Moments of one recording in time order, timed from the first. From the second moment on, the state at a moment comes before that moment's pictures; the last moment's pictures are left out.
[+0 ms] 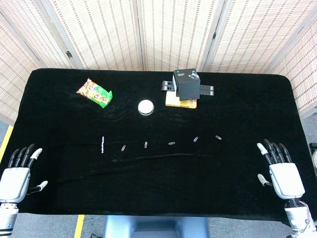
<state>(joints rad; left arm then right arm) -0.11 -1.17 -0.04 -1.59 1.49 1.47 0.20 0.08 -1.16 0.03 -1.62 -1.55 1.47 -0.21</state>
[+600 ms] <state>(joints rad) -0.22 -1.16 -0.04 -1.57 1.56 1.34 0.10 0.05 -1.13 0.02 -1.62 -1.64 1.60 -0.11</state>
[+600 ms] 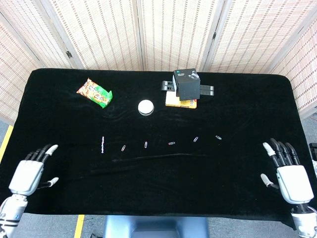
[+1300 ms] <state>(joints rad) -0.64 -1.30 -0.09 -1.32 1.55 0.85 0.11 0.02 -1.11 0.07 -1.58 -1.62 1.68 0.02</state>
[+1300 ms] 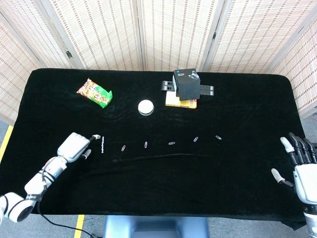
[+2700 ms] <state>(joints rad) -0.73 -1.43 -0.02 -1.18 1.40 0.73 0.31 0.02 -1.10 0.10 -1.57 -1.57 1.66 0.06</state>
